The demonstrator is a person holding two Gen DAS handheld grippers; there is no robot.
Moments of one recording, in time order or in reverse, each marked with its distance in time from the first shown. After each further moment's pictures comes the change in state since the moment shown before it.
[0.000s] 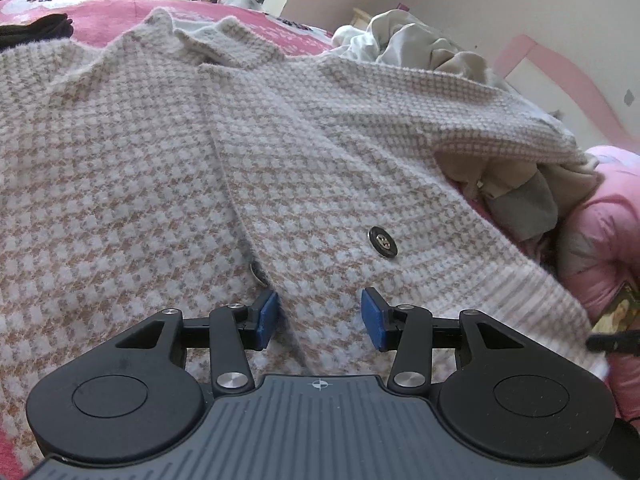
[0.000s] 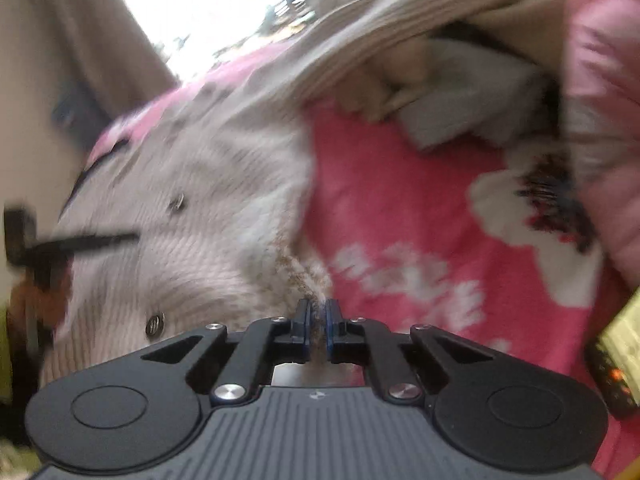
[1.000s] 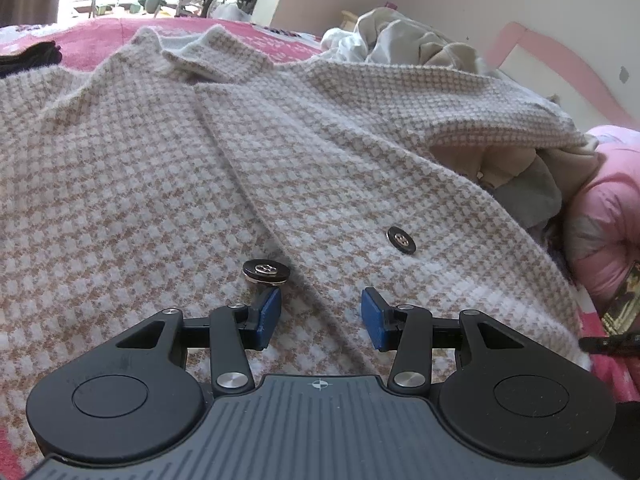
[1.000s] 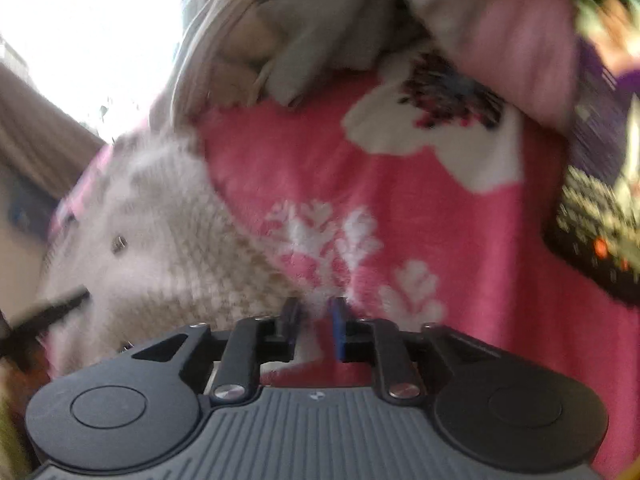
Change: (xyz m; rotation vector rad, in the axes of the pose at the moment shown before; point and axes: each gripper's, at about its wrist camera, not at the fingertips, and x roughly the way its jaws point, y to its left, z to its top) left arm 0.001 -0.008 -0.004 0.075 -0.026 0.036; right arm 0.014 -0.079 -0.037 0.377 -0.028 0.012
